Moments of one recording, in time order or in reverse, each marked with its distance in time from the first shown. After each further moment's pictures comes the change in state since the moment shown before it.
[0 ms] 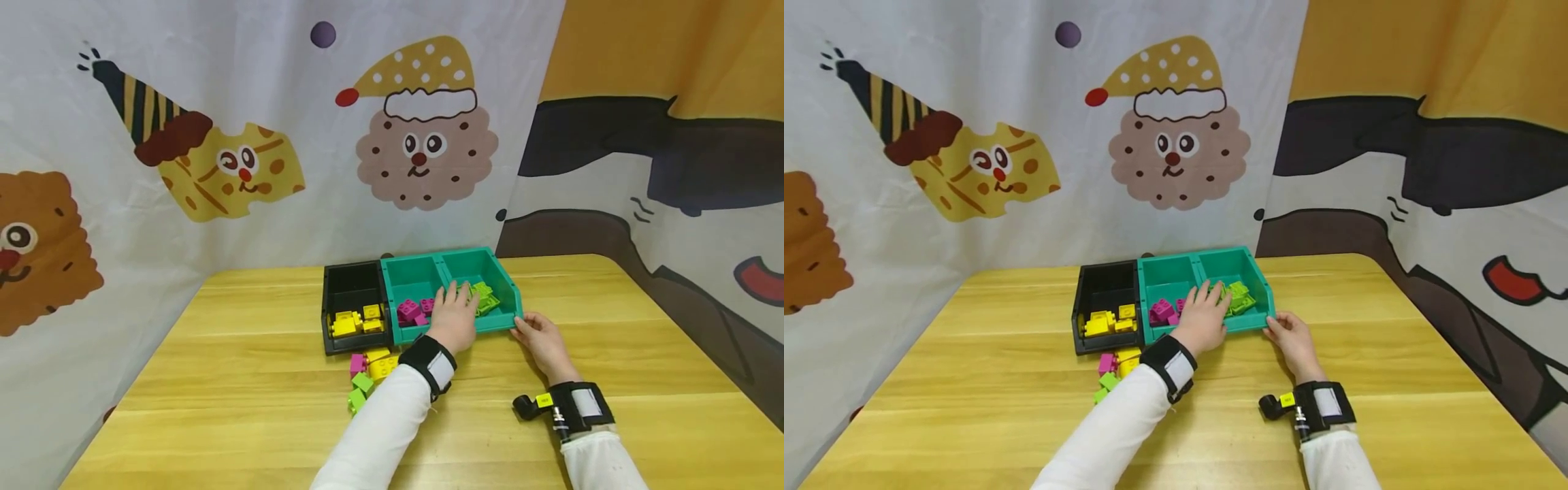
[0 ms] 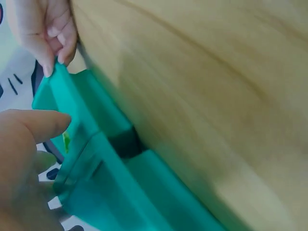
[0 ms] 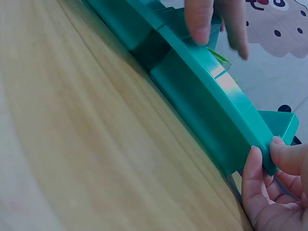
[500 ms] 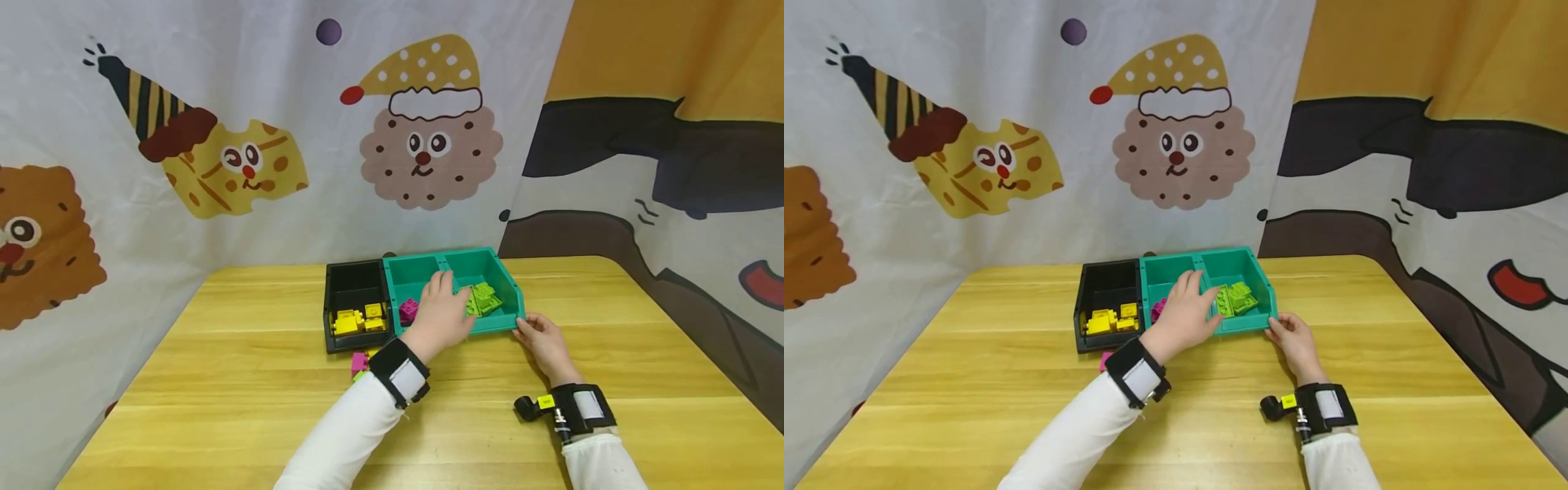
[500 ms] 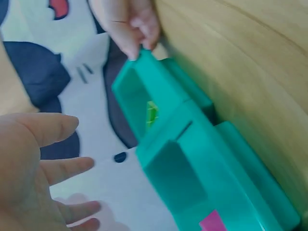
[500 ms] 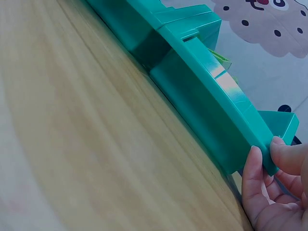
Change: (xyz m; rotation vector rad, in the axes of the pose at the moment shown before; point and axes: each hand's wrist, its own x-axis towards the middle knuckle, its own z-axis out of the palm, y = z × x) left_hand -0.041 -0.030 -0.034 -0.241 0.183 0.065; right_hand 0.003 0.001 0.001 -0.018 0.016 0.015
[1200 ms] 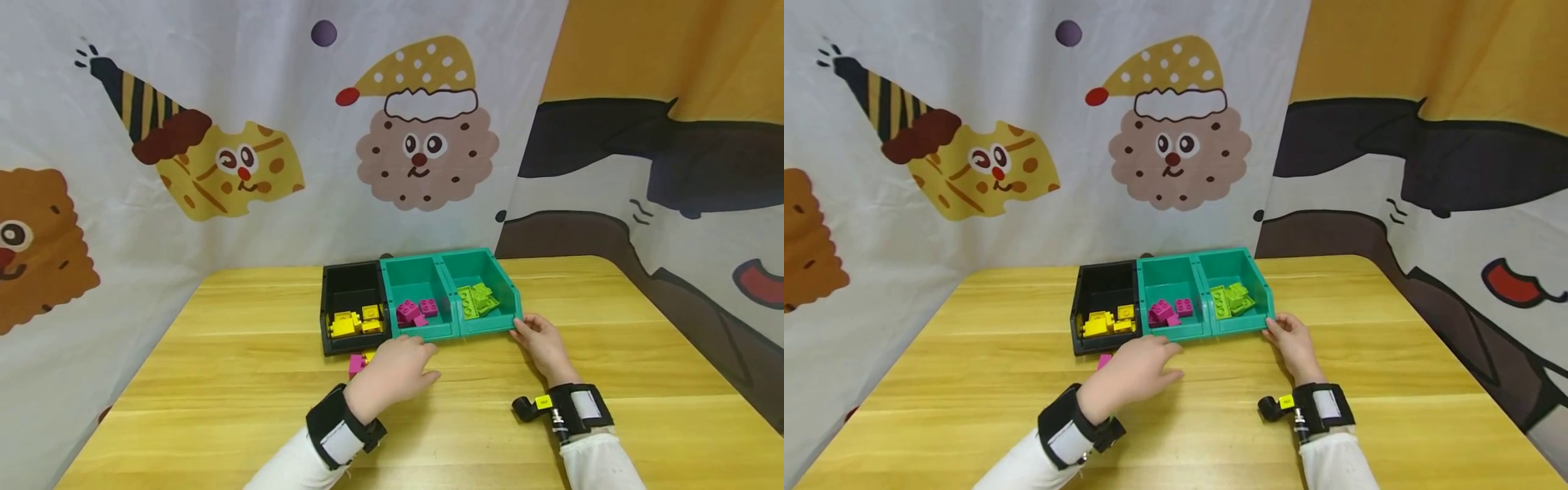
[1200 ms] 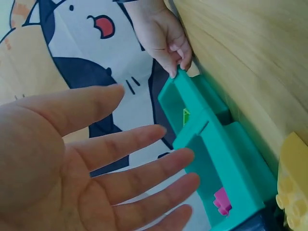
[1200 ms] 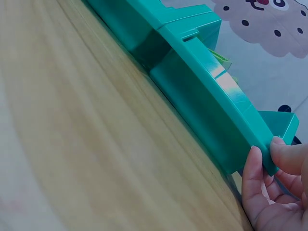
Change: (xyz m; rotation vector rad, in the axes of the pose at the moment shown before) left_hand -0.083 -0.025 -0.012 -0.045 -0.141 0.130; right_hand -0.001 0.000 -0.001 -0.003 -0.001 -0.013
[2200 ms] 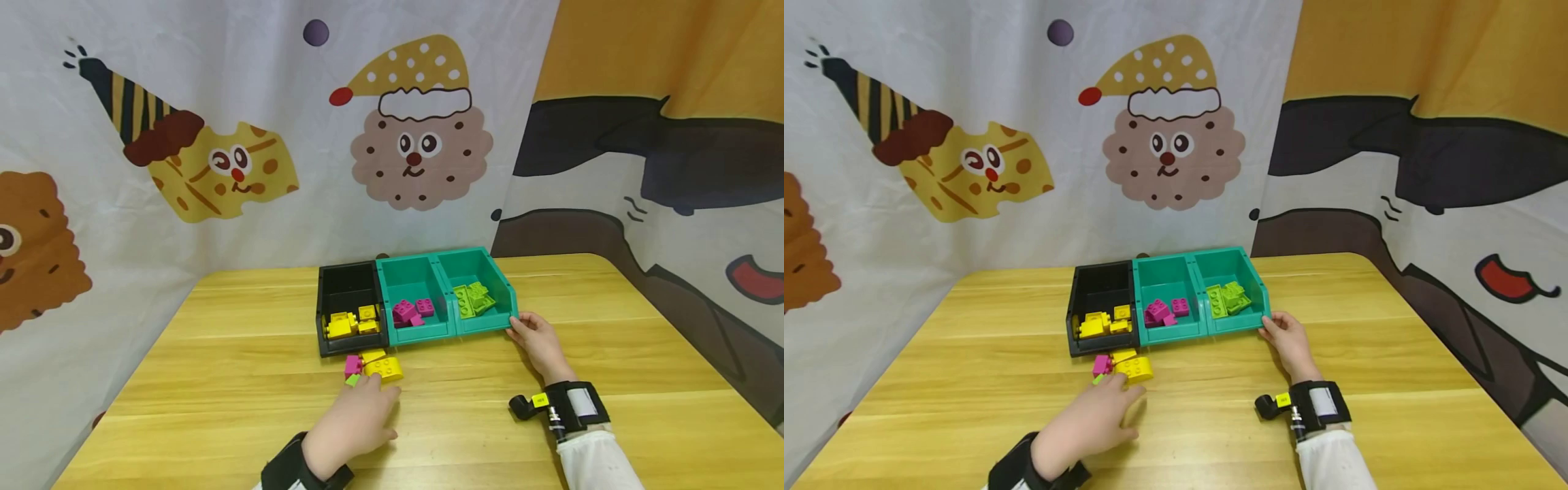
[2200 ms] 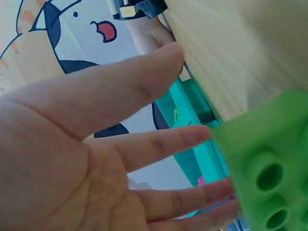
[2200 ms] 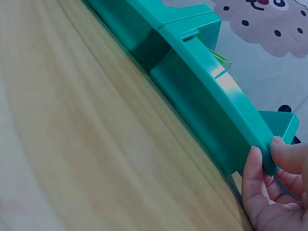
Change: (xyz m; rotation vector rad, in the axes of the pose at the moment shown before) left_hand -0.062 -0.008 0.014 -0.081 -0.204 -0.163; right_hand 0.002 0.003 -0.001 0.021 0.001 0.004
